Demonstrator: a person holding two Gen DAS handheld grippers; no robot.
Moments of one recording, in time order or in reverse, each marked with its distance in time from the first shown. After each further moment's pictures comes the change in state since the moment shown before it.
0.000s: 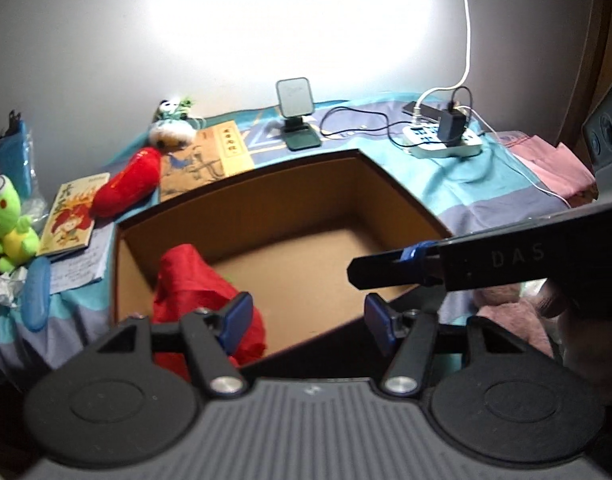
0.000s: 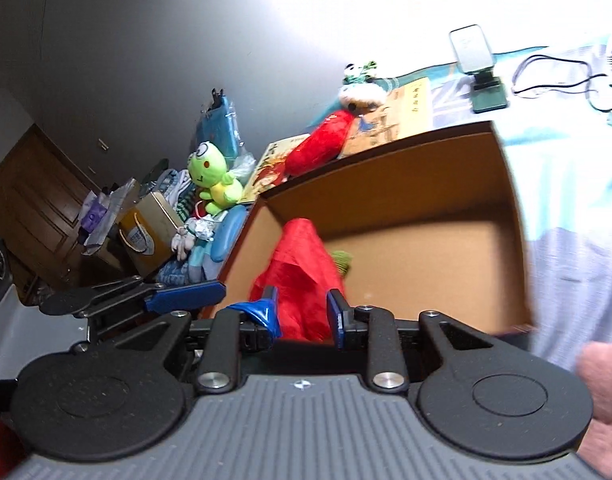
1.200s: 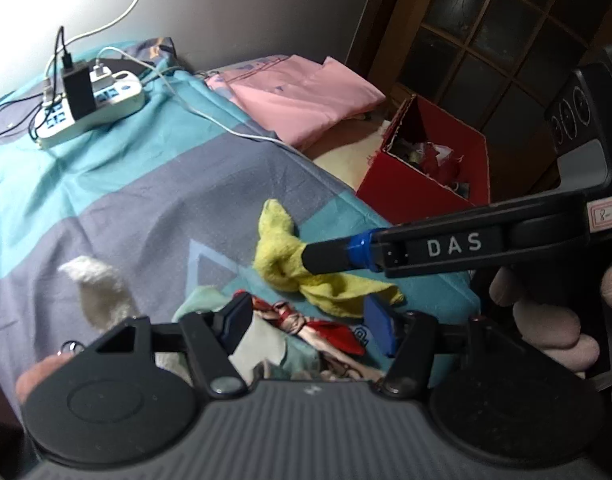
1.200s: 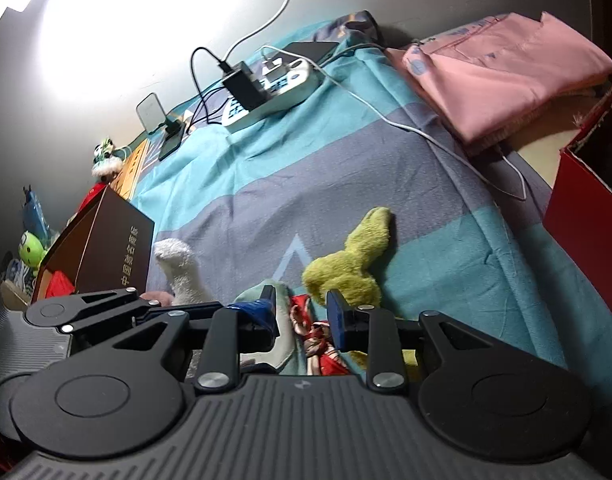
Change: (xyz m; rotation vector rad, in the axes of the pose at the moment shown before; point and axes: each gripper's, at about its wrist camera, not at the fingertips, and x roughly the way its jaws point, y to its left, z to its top) left arm 0.139 -0.334 0.039 0.246 0.174 -0.551; right arm -0.236 -0.247 -0.072 0.337 -0.107 -0.437
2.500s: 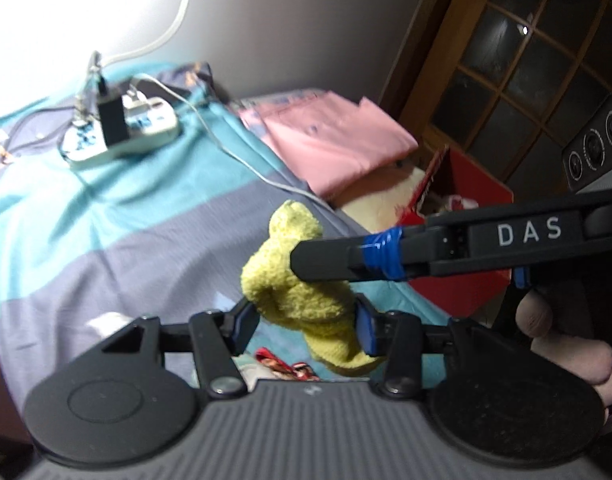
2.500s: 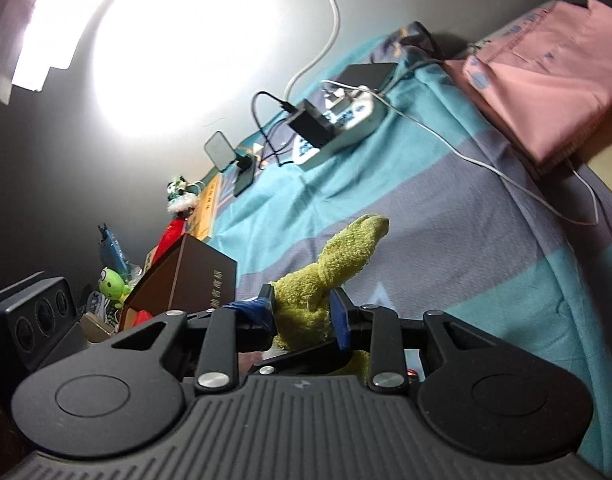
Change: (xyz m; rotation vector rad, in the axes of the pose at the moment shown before) left arm -0.028 0.012 0.029 -0.100 -0.115 0.088; right arm -0.013 0.019 0.043 0.035 -0.025 0.273
